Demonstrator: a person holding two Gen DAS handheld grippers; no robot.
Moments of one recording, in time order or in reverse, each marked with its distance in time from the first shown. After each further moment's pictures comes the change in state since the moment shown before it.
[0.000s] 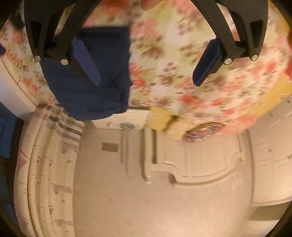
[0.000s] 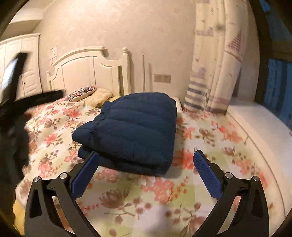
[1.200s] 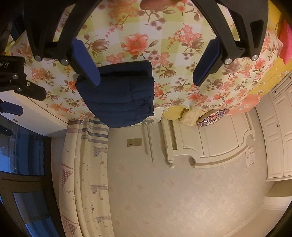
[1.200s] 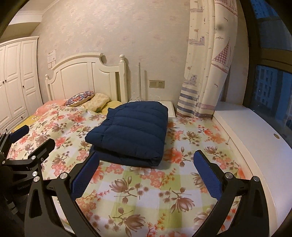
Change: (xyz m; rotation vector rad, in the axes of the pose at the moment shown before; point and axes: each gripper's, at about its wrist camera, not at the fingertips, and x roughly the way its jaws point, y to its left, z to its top) left arm -0.134 -0.040 -0.061 0.164 -0.075 -0.121; right arm -0.091 0.000 0.012 -0.008 -0.018 -0.037
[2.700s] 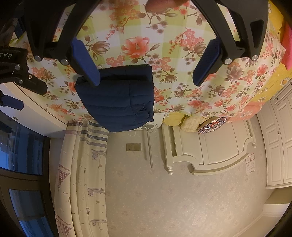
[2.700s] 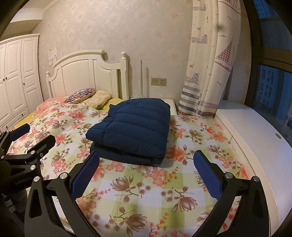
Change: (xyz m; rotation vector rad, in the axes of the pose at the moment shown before) left arm 0.009 0.007 -0.004 -0.033 0.041 -0.010; right arm 0.007 0.013 -0.006 -0.010 0.016 -0.003
